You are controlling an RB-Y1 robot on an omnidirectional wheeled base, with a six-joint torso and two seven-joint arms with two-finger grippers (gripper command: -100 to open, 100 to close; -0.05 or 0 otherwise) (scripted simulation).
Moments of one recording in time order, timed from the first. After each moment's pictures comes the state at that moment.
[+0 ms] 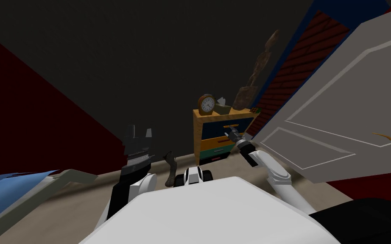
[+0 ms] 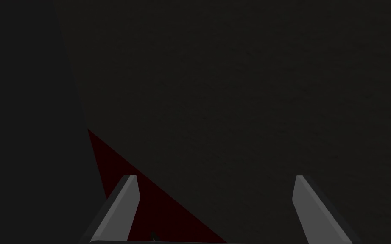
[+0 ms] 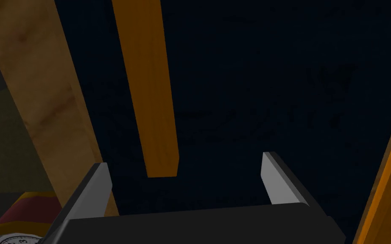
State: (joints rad) left arm 0.55 -0.03 -0.05 -2.36 0.03 -0.45 0.03; right arm 0.37 -0.54 -0.25 -1.96 1.06 -0.22 1.41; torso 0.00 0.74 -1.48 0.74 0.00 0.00
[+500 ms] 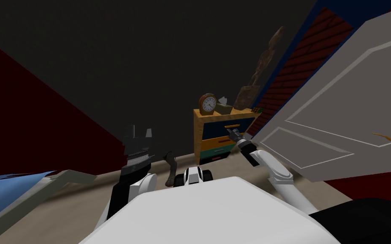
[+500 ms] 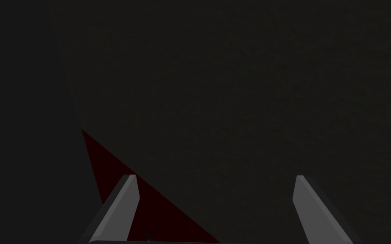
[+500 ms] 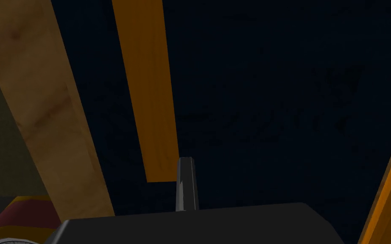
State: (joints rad) left arm 0.55 -0.03 -0.05 -2.36 0.03 -0.45 0.03; right arm 0.37 -0.56 -0.26 -1.96 1.06 -0.23 1.41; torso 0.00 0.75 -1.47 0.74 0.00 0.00
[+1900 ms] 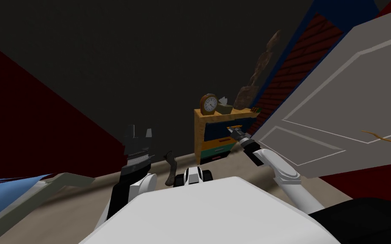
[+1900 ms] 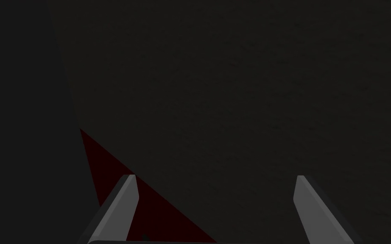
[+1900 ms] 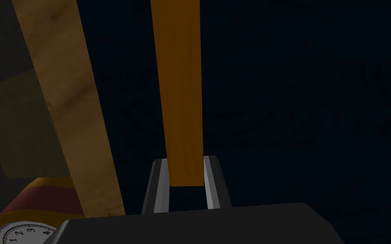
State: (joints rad) left arm 0.55 -0.03 -0.05 -2.36 0.03 -0.45 0.03; right arm 0.39 -0.62 -0.29 -1.98 1.04 -0.22 1.37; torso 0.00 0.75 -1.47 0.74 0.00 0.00
